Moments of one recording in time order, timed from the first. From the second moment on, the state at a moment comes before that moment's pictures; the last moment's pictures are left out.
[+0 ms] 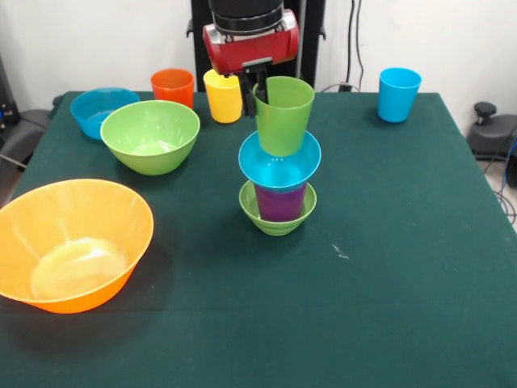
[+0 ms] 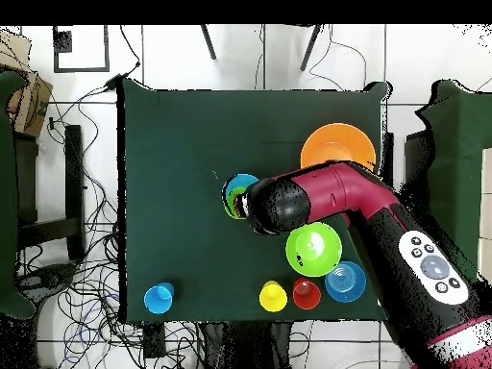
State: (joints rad) arm -0.87 -0.72 0.88 1.81 -0.66 0.86 1.82
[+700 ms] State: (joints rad) arm -0.86 -0.68 0.88 1.78 -0.68 0.86 1.82
